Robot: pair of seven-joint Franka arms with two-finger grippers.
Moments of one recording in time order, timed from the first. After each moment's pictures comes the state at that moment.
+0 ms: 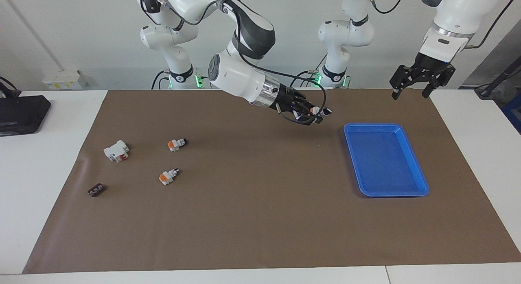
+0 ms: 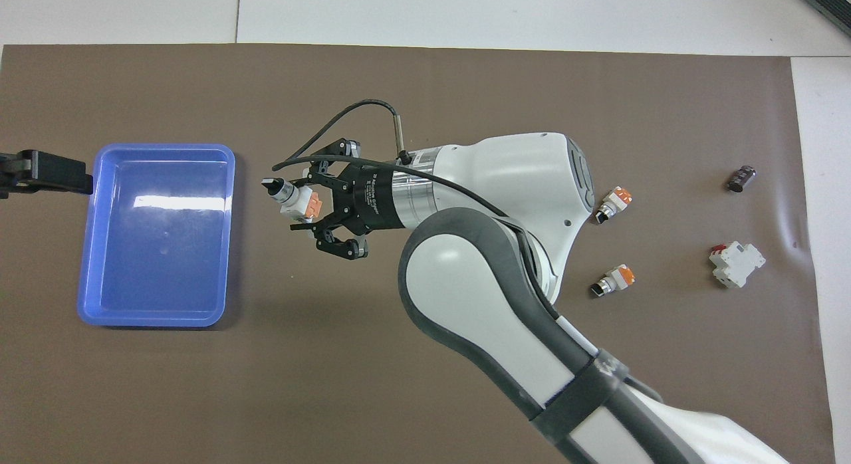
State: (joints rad) left arm -0.19 -0.04 0.13 -1.56 0.00 1.60 -0.05; right arm 0.39 0.35 0.27 -1.58 1.03 2.35 1.43
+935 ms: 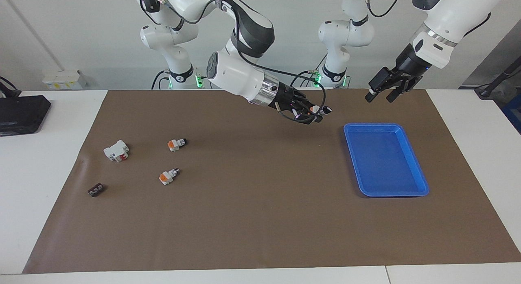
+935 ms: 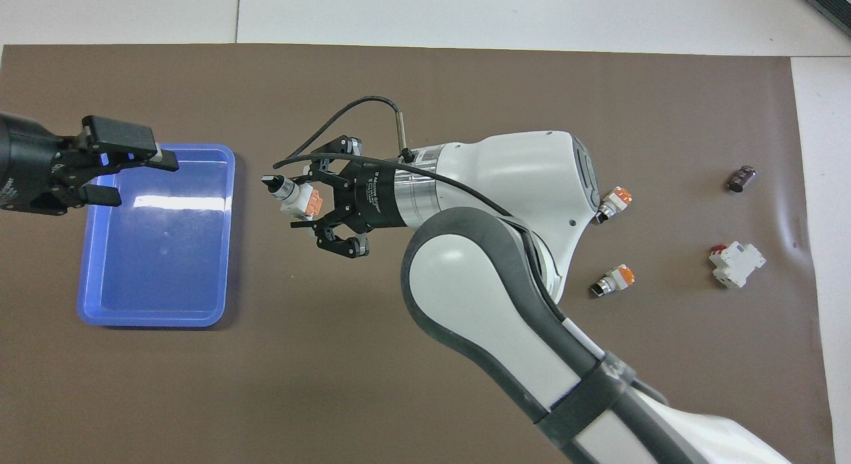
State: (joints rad) left arm -0.21 -0.04 0.11 -1.61 -0.41 1.69 -0.44; right arm 0.39 0.34 0.27 -1.58 1.03 2.35 1.43
